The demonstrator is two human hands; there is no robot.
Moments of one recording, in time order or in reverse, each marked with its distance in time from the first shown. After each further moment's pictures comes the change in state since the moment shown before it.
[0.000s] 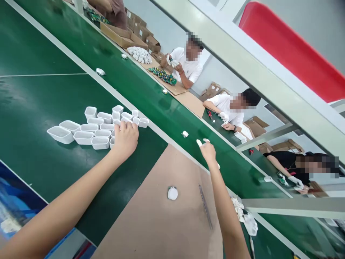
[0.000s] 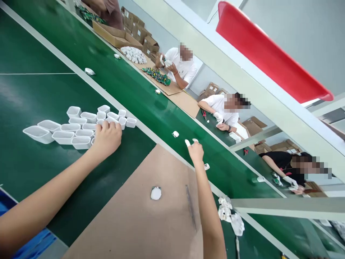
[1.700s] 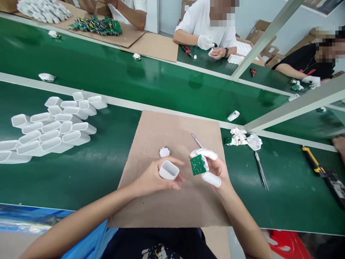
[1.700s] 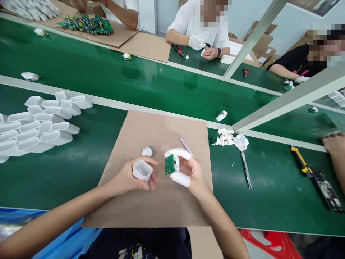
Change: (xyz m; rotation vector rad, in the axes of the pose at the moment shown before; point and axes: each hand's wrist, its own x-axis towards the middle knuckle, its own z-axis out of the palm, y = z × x) left_hand -0.156 0.121 0.006 -1.521 -1.321 0.145; right_hand -0.281 0.059 -0.015 1.709 -0.146 -0.250
